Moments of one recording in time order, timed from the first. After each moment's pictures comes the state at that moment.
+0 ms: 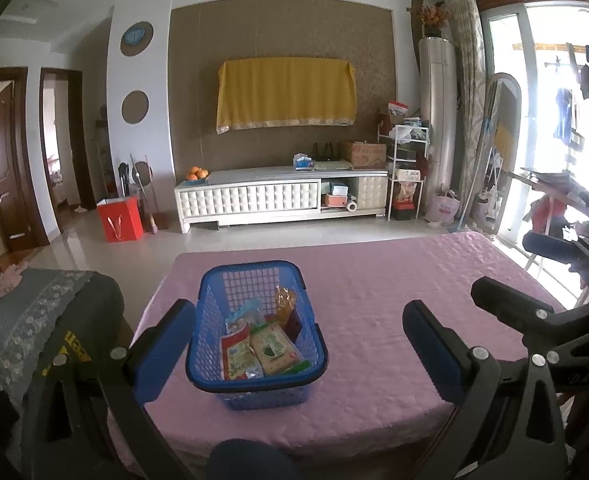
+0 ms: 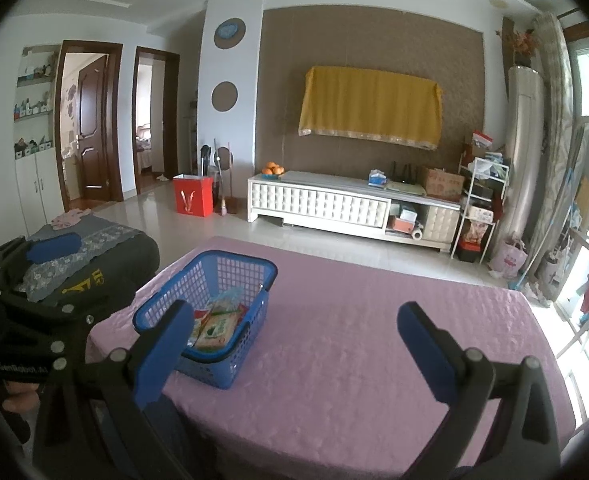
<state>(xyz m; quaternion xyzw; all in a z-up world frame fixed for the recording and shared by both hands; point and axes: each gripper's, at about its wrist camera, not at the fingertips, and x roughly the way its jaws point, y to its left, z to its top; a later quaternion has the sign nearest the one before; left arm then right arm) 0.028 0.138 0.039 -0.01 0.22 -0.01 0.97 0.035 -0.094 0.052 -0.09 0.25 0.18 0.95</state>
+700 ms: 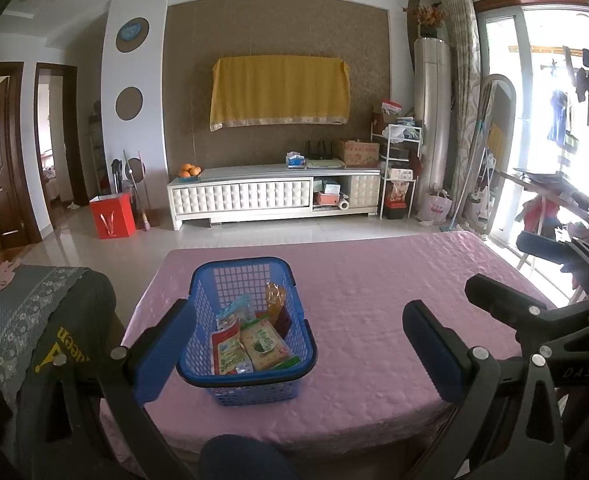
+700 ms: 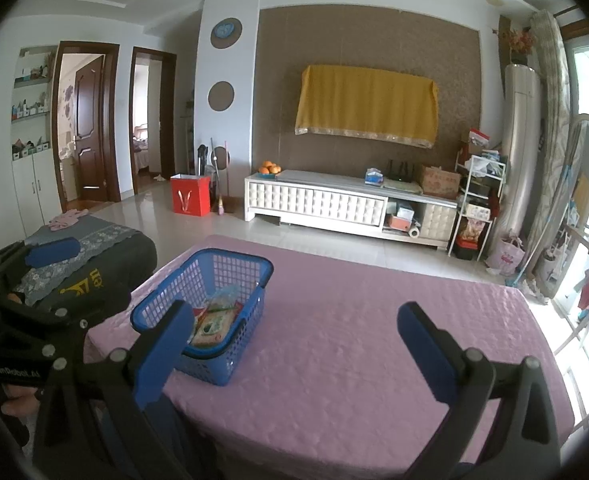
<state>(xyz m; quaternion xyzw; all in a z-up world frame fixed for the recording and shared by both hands) 0.026 0.135 0.040 -0.01 0.22 -0.02 0.97 0.036 -0.098 0.055 -0.09 0.25 0.17 0.95</state>
